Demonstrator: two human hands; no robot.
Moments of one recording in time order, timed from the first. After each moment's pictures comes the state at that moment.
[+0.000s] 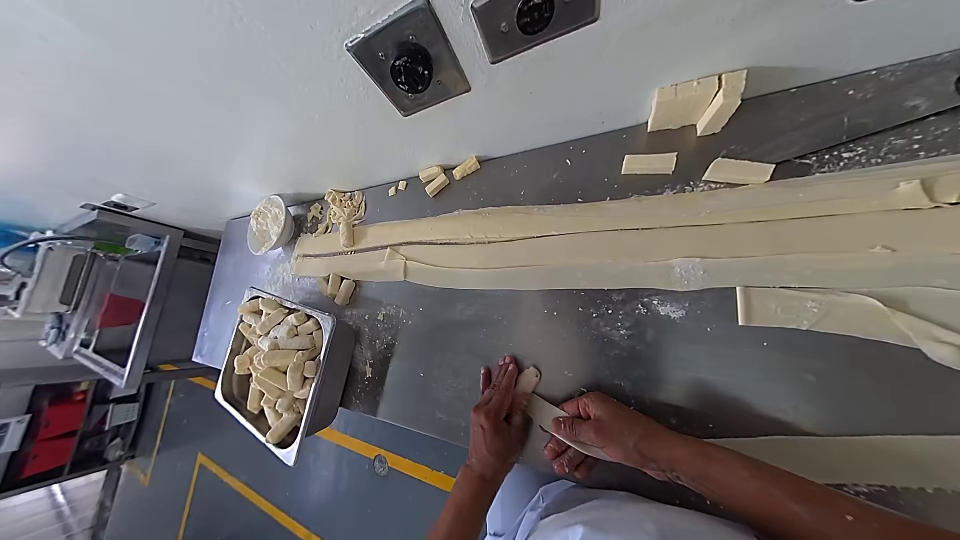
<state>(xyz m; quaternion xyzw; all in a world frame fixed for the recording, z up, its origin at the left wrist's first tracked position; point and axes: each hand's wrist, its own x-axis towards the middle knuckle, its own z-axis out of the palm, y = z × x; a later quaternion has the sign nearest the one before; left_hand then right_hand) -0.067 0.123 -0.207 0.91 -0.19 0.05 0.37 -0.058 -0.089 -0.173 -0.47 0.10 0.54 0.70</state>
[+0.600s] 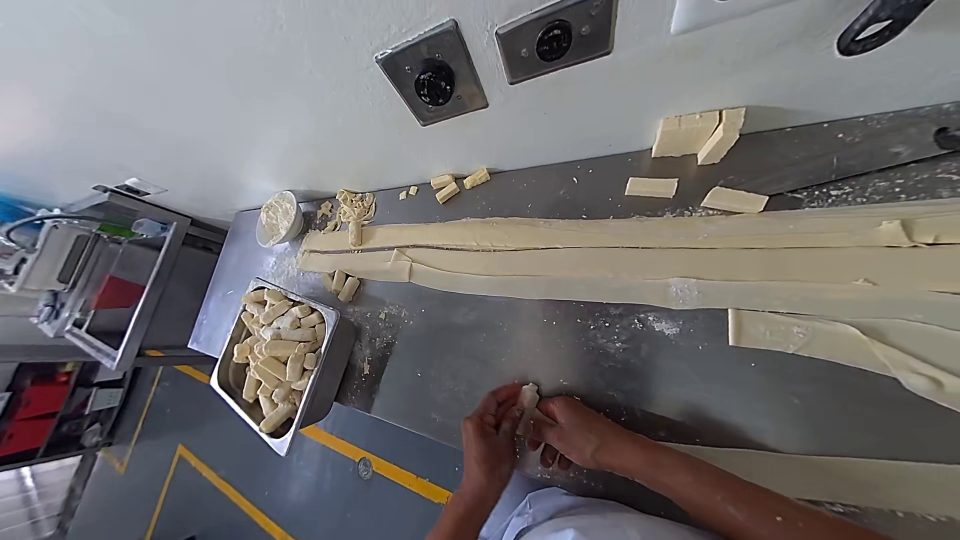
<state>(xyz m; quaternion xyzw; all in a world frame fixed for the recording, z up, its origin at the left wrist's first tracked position) -0.077 0.104 -0.165 0.82 0.04 -0.11 0.56 -0.041 -0.065 -0.167 -0.64 0.01 0.54 0.55</state>
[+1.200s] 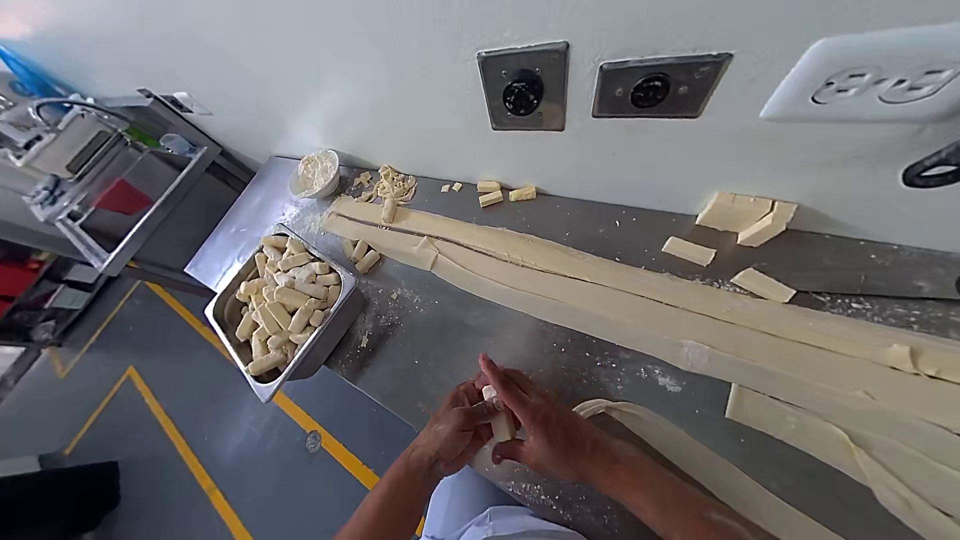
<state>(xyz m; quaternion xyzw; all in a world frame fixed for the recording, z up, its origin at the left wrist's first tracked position) -0.042 0.122 -0.109 0.49 0.16 -0.28 0.81 -0.013 -0.055 -0.136 -0.76 -0.37 0.14 0.51</state>
